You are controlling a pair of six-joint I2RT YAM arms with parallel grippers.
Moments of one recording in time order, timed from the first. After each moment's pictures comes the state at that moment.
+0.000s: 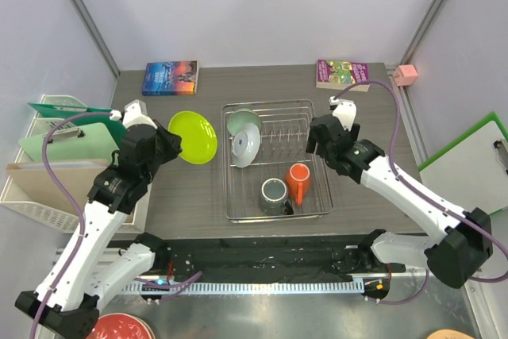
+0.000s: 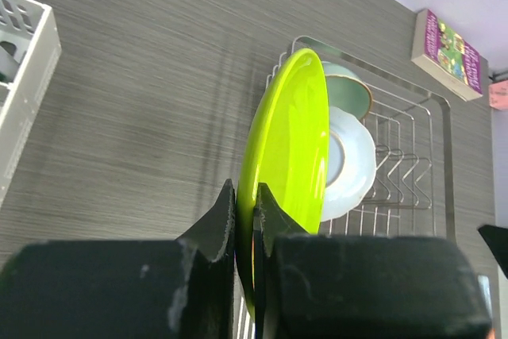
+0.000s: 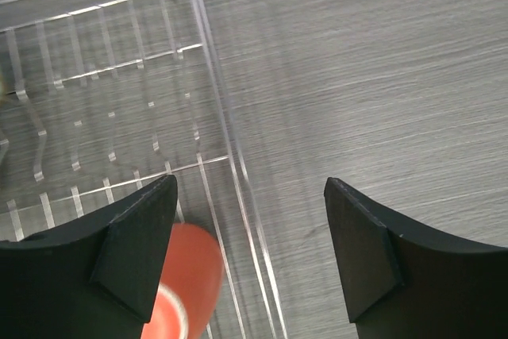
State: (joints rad) left arm -0.41 0.81 1.00 -0.63 -0.33 -0.68; right arm 0.63 1.16 0.99 -0.61 0.61 0.58
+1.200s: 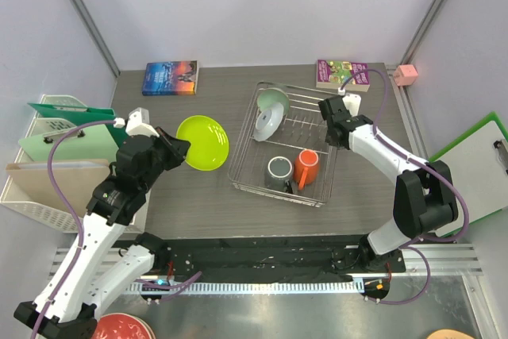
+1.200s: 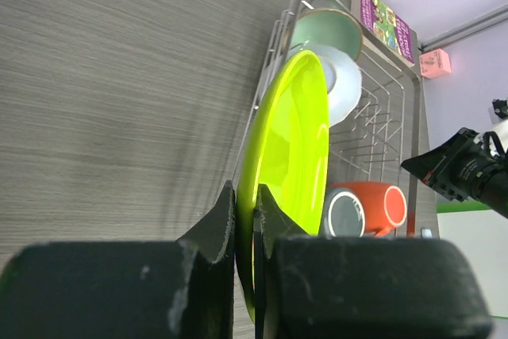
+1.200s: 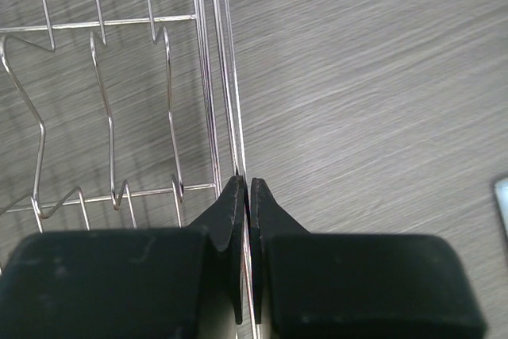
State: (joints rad) left arm -0.43 0.70 0.90 -0.56 -0.18 -0.73; right arm 0.35 1.54 1.09 -0.56 0.51 0.51
